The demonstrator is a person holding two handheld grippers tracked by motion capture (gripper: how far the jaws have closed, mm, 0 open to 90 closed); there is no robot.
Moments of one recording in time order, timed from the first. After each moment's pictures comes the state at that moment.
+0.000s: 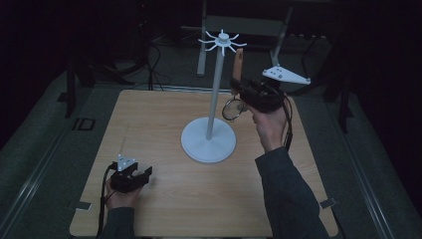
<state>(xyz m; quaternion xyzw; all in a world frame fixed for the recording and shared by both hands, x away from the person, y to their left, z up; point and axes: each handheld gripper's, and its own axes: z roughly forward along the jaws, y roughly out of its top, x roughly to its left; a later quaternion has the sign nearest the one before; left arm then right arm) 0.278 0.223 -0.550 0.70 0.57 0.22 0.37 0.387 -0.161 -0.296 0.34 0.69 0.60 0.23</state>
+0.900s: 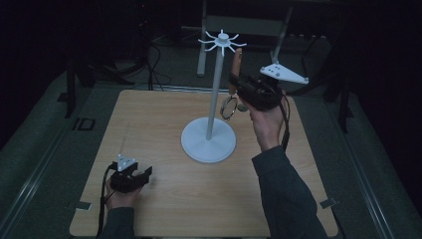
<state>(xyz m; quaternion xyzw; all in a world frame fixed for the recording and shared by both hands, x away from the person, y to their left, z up) 0.277 0.224 -0.550 0.70 0.57 0.22 0.37 0.385 -0.152 -0.289 0.34 0.67 0.61 0.26</state>
